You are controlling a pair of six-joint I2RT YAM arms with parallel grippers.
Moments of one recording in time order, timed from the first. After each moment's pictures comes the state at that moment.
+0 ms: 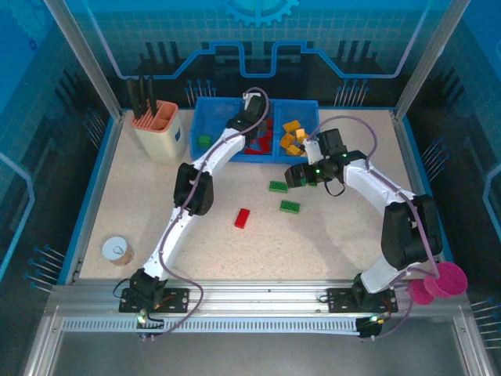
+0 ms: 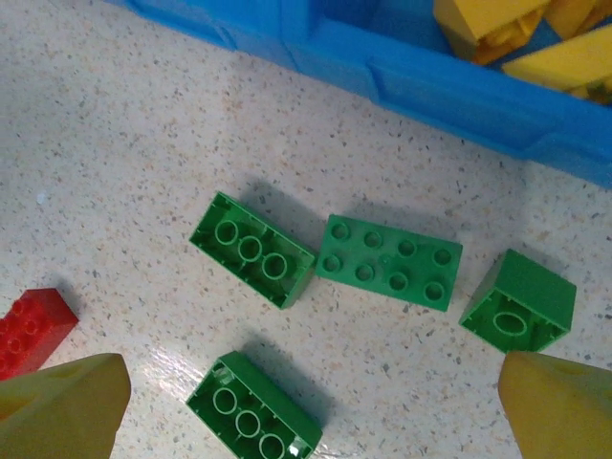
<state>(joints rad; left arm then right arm) -0.44 2.69 2.58 -0.55 -0.39 -0.34 0.27 1.61 1.17 -0.57 -0.27 0.03</state>
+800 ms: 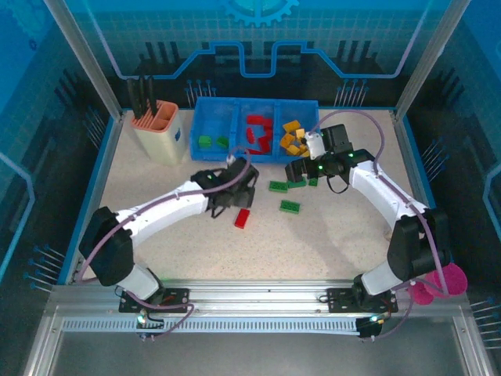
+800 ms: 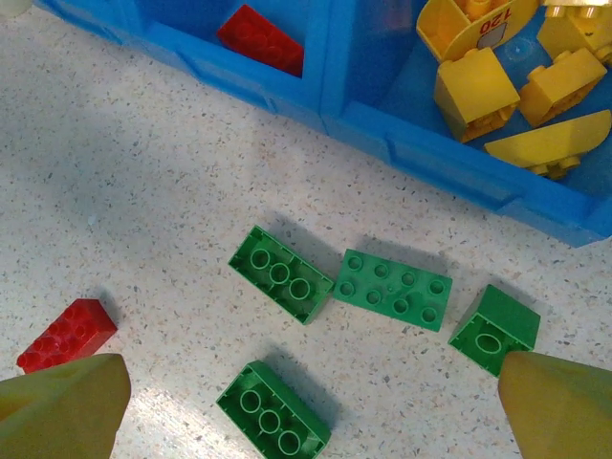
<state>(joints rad) -0.77 1.55 1.18 -0.76 -0.30 -0.54 0.28 1.52 1.19 -0.58 -0.26 0.00</state>
